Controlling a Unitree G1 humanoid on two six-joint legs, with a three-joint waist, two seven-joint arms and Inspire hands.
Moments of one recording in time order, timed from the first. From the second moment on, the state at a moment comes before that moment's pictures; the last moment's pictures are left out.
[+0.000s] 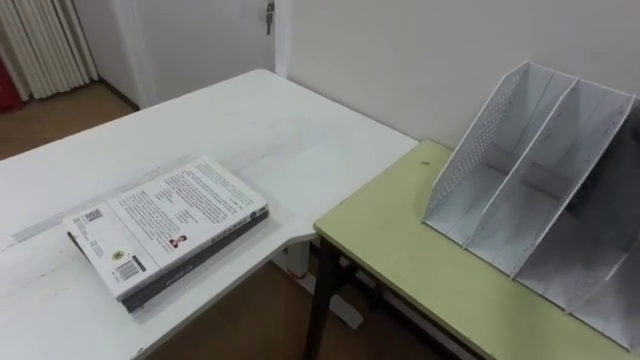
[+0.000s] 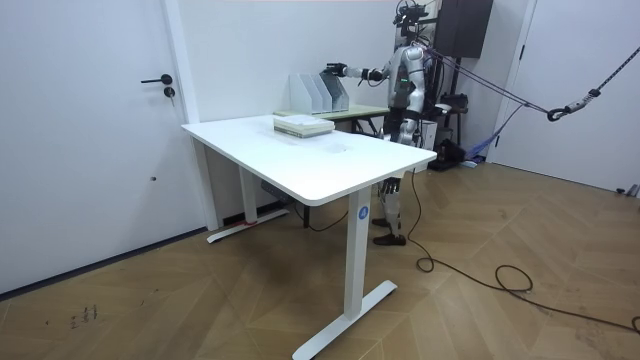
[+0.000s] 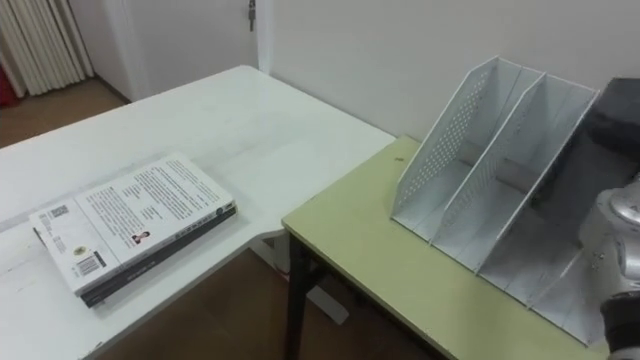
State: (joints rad) left arm 0.29 0.28 0.09 1.08 -0.22 0.10 -0.12; right arm -0.61 -0.63 -0.20 0.72 0.37 0.06 -0.70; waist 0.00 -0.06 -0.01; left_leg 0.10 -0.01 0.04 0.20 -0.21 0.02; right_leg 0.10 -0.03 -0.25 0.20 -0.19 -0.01
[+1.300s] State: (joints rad) left arm 0.24 0.30 0.03 1.09 -0.20 0.12 -0.12; right arm -0.57 -0.62 -0.06 0.25 0.52 0.06 -0.43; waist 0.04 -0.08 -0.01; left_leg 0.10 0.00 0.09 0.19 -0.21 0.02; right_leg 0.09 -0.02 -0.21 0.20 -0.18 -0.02
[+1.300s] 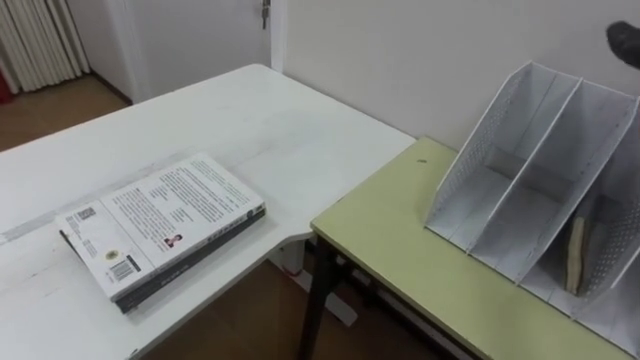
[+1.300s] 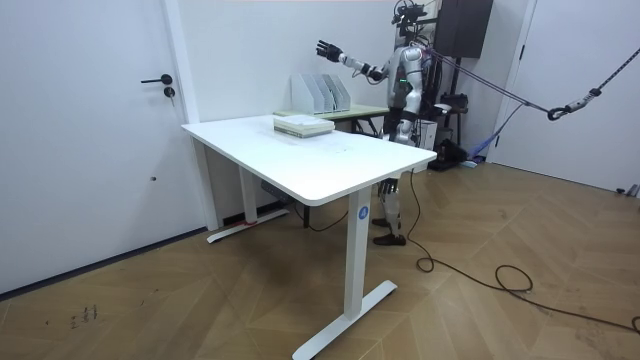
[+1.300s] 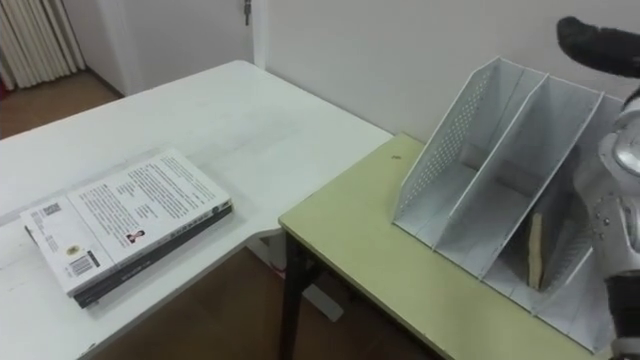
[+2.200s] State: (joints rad) left arm 0.14 0.34 -0.10 1.10 -0.25 0.17 -0.13; right arm -0.12 -0.52 0.41 0.24 0.22 0.25 0.71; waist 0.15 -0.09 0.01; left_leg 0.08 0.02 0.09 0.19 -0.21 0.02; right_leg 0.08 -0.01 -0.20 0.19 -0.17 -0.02
